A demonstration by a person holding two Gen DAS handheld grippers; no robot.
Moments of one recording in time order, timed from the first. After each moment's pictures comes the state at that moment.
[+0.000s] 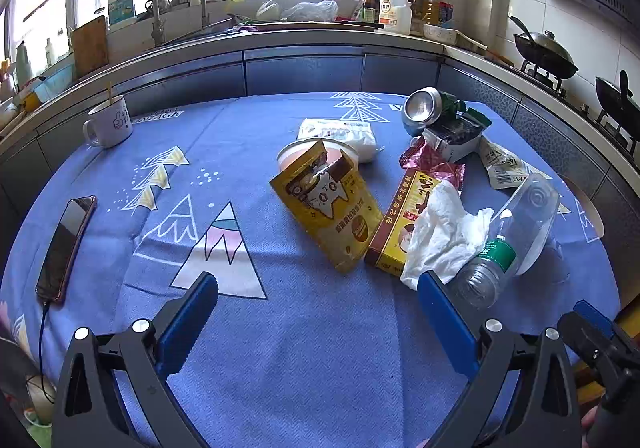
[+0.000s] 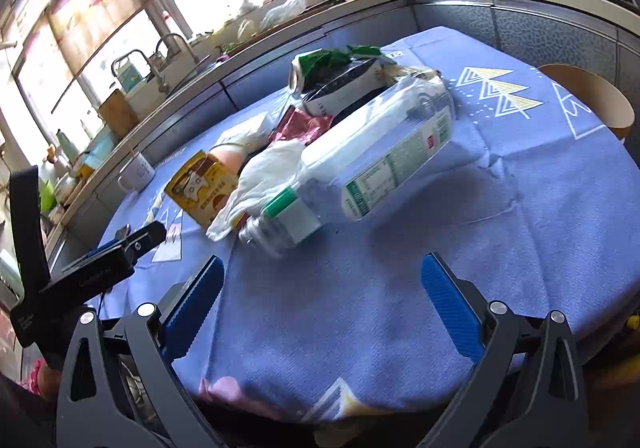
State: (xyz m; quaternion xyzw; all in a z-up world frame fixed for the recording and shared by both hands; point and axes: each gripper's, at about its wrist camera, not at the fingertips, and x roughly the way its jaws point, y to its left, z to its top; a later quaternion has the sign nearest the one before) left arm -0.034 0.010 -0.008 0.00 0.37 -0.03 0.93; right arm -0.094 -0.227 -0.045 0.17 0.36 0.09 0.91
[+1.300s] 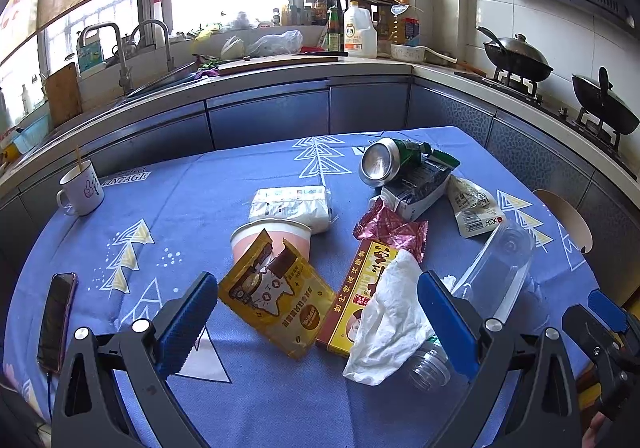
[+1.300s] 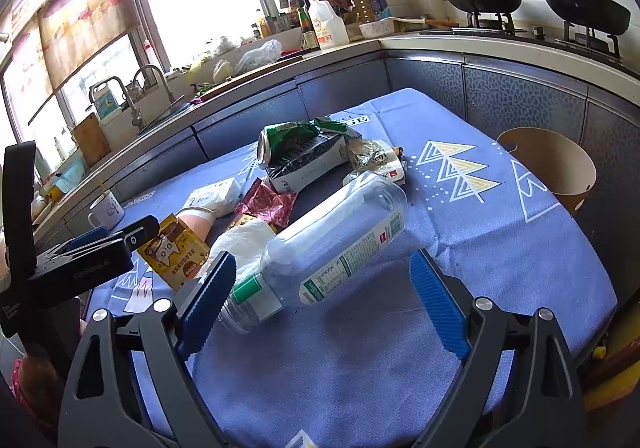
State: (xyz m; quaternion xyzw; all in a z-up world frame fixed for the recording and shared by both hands) left arm 0.008 -0.033 0.034 0.04 0.33 -0.07 0.94; right arm -0.080 -0.253 0.002 0.15 0.29 0.01 0.94
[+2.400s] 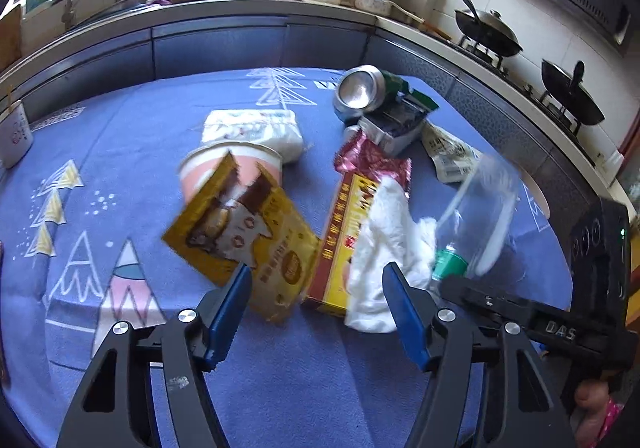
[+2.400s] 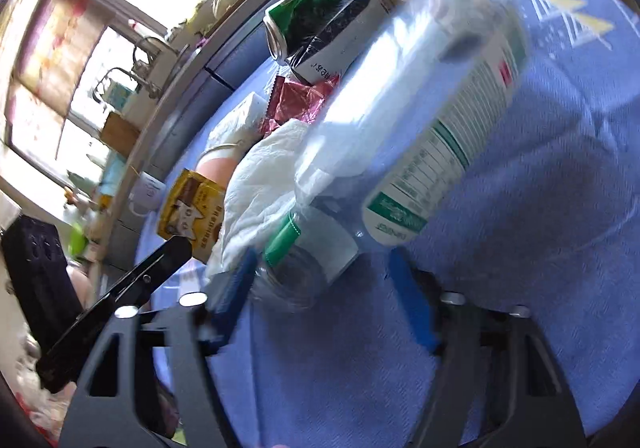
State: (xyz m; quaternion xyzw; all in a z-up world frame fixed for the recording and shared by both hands) left arm 0.035 -0.005 -0.019 -0.02 0.42 -0.19 0.88; right arm -0.002 -0.219 -0.078 0.30 0.44 0.13 0.84
